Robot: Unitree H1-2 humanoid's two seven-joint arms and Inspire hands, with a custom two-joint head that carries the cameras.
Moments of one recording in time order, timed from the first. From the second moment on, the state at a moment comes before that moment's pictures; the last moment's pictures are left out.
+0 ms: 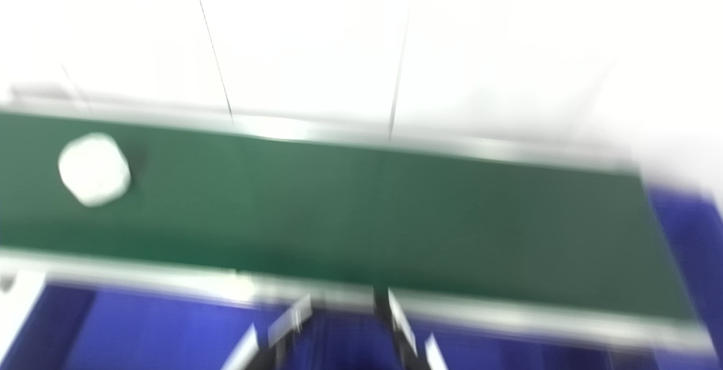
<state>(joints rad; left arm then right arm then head) 0.43 0.12 -0.47 0.11 0.14 -0.43 0.06 0.25 -0.25 0.51 0.18 -0.06 -0.49 0.03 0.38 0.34</state>
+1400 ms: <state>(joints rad) 0.41 0.26 -0.48 -0.30 0.32 -0.44 0.24 0.21 -0.16 0.30 0.25 0.05 -0.49 0.30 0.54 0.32</state>
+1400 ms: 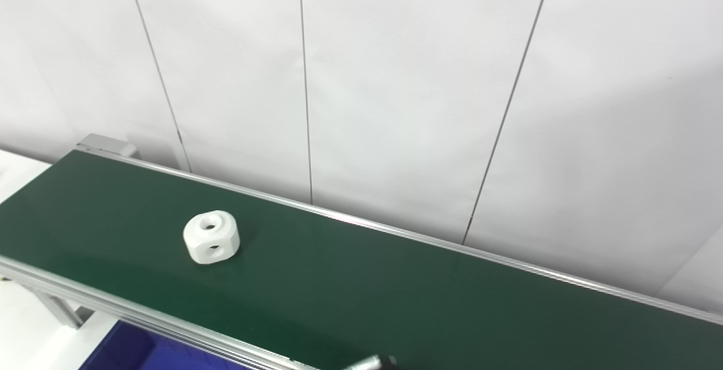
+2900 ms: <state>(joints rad) 0.03 0.32 0.01 -0.10 1.01 -0.05 0.13 0.22 -0.15 0.28 0.25 0.05 -0.49 0.32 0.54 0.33</state>
